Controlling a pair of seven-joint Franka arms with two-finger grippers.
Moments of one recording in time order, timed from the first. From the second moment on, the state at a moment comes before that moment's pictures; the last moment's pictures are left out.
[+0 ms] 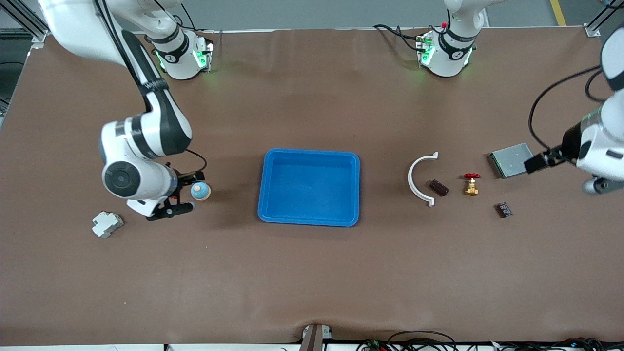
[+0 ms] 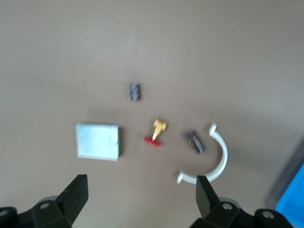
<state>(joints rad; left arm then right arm) 0.31 0.15 -0.43 -1.49 0.18 1.52 -0.42 0.17 0.39 0.07 -1.71 -0.04 1.79 0.02</state>
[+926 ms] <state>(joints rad) 0.01 -0.05 -0.09 -1.49 0.06 1.43 -0.05 0.10 0.07 0.06 -1.66 -0.04 1.44 0.03</state>
